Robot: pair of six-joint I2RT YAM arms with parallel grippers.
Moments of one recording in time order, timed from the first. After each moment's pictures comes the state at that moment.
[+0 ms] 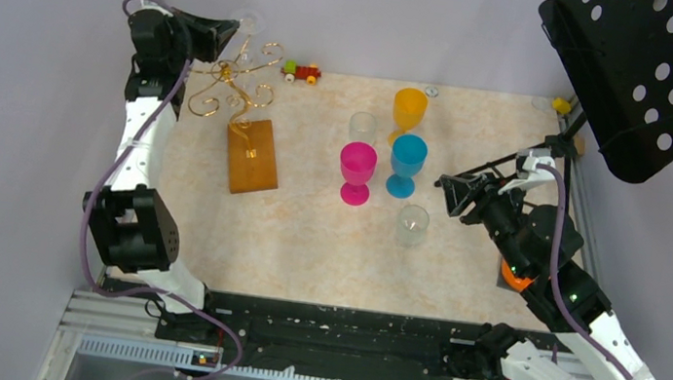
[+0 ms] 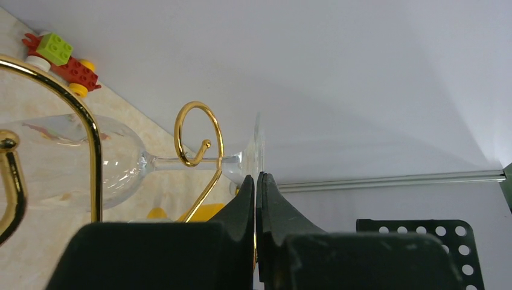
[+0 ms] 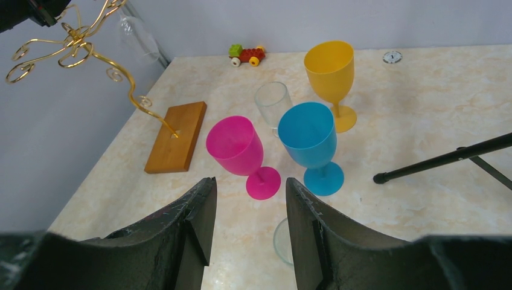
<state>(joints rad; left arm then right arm) 0.19 1.63 1.57 0.02 0.45 -1.28 0.70 0.65 0.91 -0.30 0.28 0.34</state>
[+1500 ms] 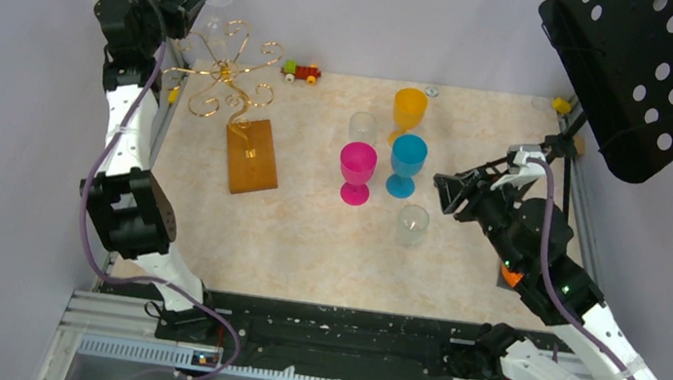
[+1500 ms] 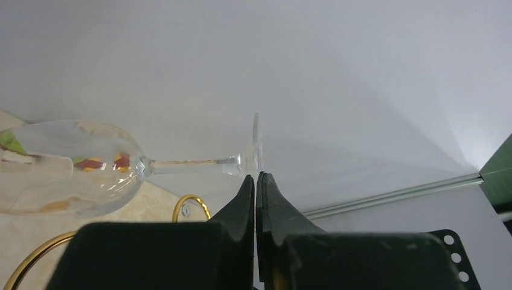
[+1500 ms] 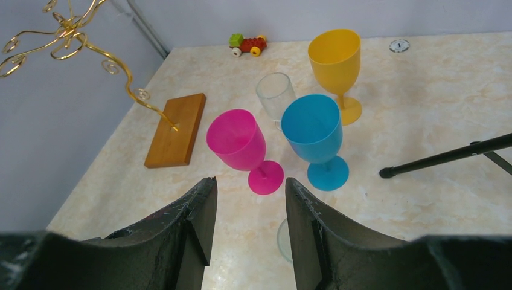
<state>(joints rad) 0.32 1.73 1.70 0.14 0.51 -1.26 0.70 0.68 0.91 -0.29 0.27 0.36</state>
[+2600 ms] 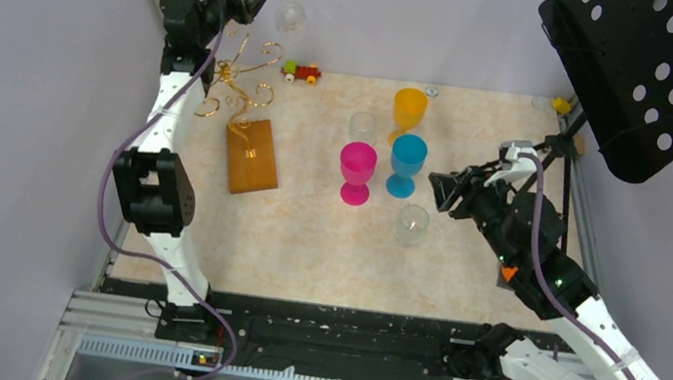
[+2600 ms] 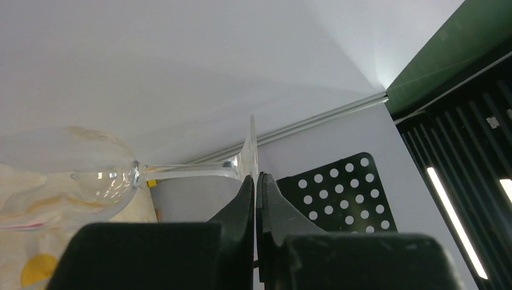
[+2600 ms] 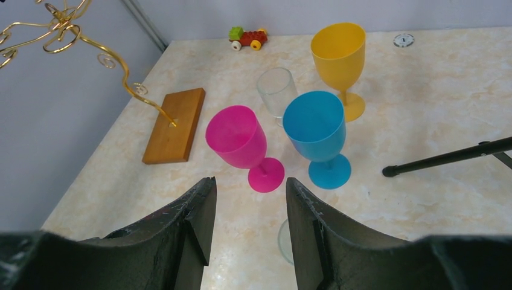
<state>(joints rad) 0.09 1.89 1.83 0.44 0.59 -1.52 0.70 0.72 0.91 -0.28 0.26 0.36</state>
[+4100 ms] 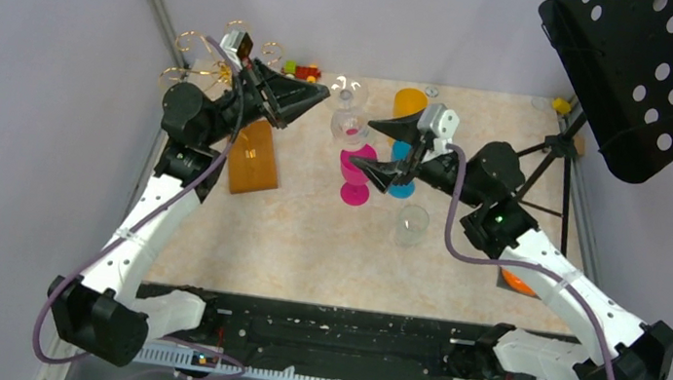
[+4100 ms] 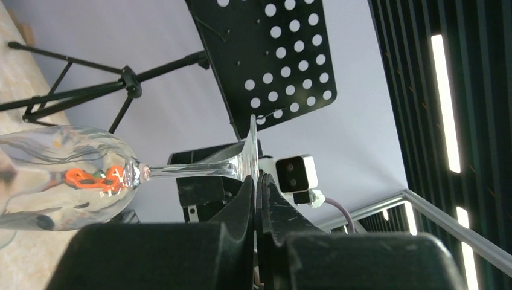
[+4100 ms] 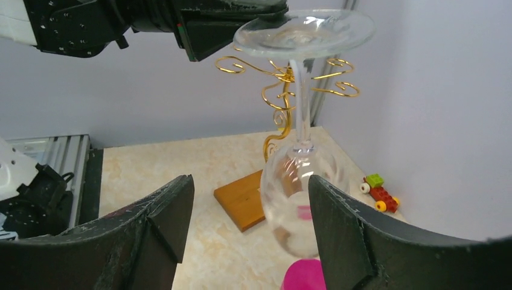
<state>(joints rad) -0.26 1.15 1.15 0.42 0.71 -1.61 0.70 1.12 1.05 0.32 -0.51 -0.05</state>
